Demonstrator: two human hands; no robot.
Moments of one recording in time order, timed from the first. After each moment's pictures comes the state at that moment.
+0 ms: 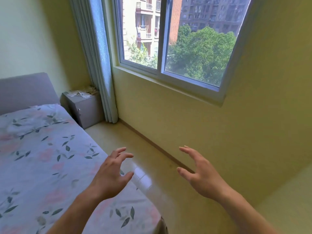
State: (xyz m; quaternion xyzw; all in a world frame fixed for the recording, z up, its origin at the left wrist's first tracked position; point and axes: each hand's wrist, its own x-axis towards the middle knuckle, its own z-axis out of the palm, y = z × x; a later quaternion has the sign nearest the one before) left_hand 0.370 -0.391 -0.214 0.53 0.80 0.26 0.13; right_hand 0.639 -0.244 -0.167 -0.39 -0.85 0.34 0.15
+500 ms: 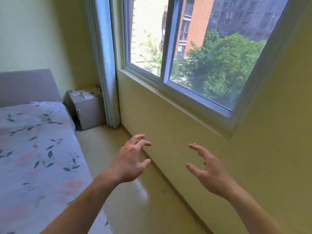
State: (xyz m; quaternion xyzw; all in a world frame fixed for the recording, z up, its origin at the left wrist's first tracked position) left_hand 0.397 -0.042 -0.187 0.52 0.80 0.30 0.09; right_hand 0.637 0.116 -0.160 -0.34 -0.87 0.34 0.14
